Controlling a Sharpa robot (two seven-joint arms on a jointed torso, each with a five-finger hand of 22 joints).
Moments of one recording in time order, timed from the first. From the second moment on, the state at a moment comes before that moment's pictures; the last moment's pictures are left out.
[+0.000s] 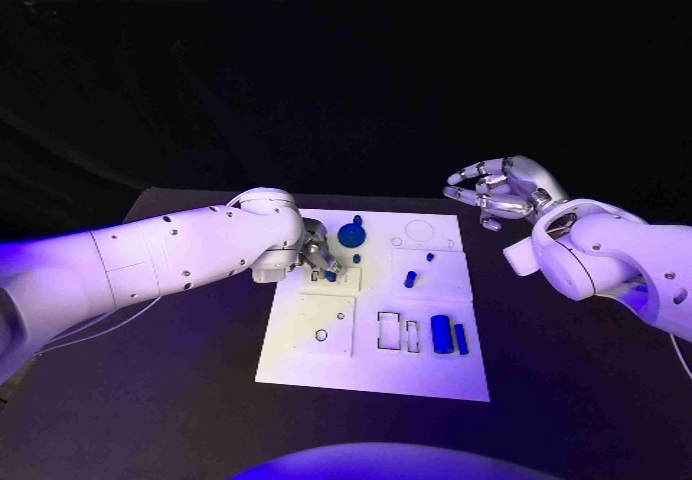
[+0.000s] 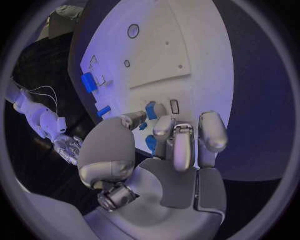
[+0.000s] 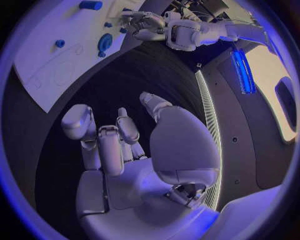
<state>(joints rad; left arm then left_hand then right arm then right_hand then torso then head) 1.27 -0.62 -0.09 1.33 -1.13 0.25 -0.62 0.90 -0.20 0.60 0.29 0.13 0.90 0.02 0.84 0.81 1.35 -0.05 1.24 1.02 1.47 -0.09 1.52 1.31 0.11 1.33 0.01 1.36 1.10 1.29 -0.87 -0.11 1.51 -0.61 -0.49 0.15 1.18 -0.17 0.37 0.12 0.26 0.76 0.18 0.31 0.43 1.22 0.10 1.31 1.19 1.46 0.02 1.47 1.31 0.11 1.29 0.12 1.09 1.15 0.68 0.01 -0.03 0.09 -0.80</state>
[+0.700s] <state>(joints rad) 1.27 -0.63 -0.08 1.35 -1.13 0.24 -0.62 0.88 -0.19 0.58 0.29 0.13 0.91 0.01 0.84 0.81 1.36 -0.05 1.24 1.03 1.47 -0.09 1.53 1.31 0.11 1.33 0.01 1.36 1.10 1.29 -0.87 -0.11 1.51 -0.61 -0.49 0.15 1.17 -0.17 0.37 0.12 0.27 0.76 0.18 0.32 0.43 1.22 0.10 1.31 1.19 1.46 0.02 1.47 1.31 0.11 1.29 0.12 1.08 1.15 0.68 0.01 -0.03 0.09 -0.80</state>
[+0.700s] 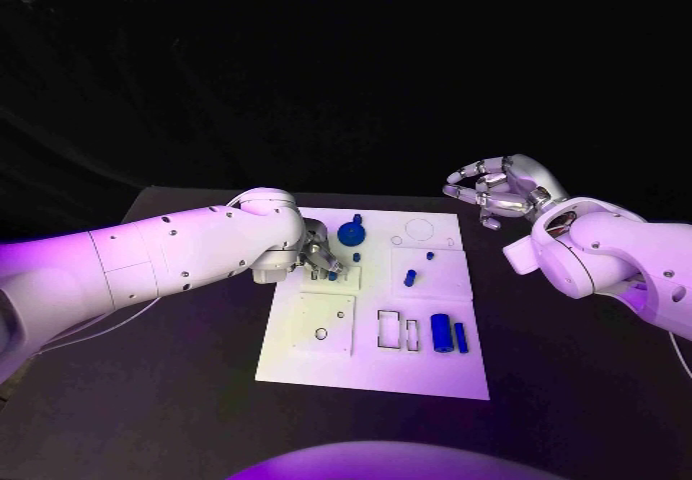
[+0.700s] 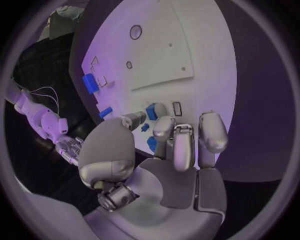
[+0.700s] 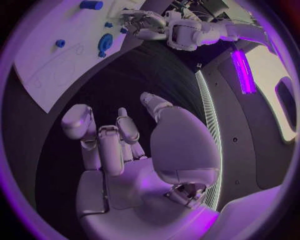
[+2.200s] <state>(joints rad) 1.37 -0.65 -0.01 1.23 -1.12 0.23 -0.62 1.01 -0.17 0.43 0.29 0.13 0.73 0.12 0.52 0.60 1.11 0.04 0.93 0.60 1.47 -0.03 1.47 1.31 0.11 1.25 0.07 1.26 0.93 1.29 -0.86 -0.11 1.49 -0.61 -0.48 0.15 1.17 -0.17 0.37 0.12 0.27 0.76 0.18 0.32 0.43 1.22 0.10 1.31 1.19 1.46 0.02 1.47 1.31 0.11 1.29 0.12 1.08 1.15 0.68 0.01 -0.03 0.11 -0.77</state>
